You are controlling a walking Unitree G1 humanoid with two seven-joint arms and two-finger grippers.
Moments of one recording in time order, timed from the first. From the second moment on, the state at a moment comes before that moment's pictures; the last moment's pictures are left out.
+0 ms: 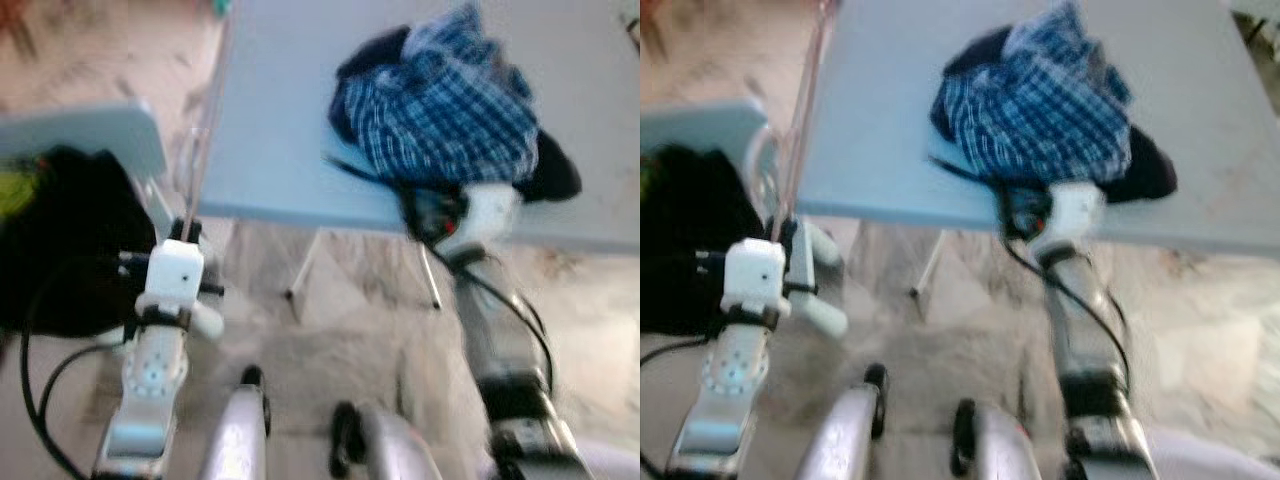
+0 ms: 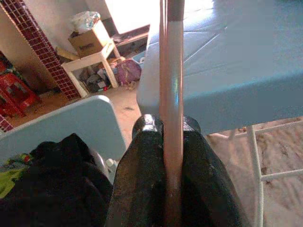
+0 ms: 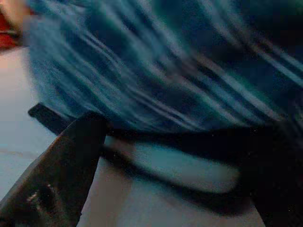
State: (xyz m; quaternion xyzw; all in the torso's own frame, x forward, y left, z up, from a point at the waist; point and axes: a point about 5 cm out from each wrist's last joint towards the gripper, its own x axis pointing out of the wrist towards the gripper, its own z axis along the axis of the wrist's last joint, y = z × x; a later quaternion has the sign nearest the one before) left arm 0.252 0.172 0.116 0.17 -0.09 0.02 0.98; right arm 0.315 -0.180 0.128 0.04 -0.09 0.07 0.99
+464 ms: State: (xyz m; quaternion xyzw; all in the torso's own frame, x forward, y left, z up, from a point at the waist) left arm 0.265 0.176 0.102 0.16 -0.07 0.01 0.98; right arm 0.273 -0.199 0.083 0.04 -0.05 -0.02 1.00
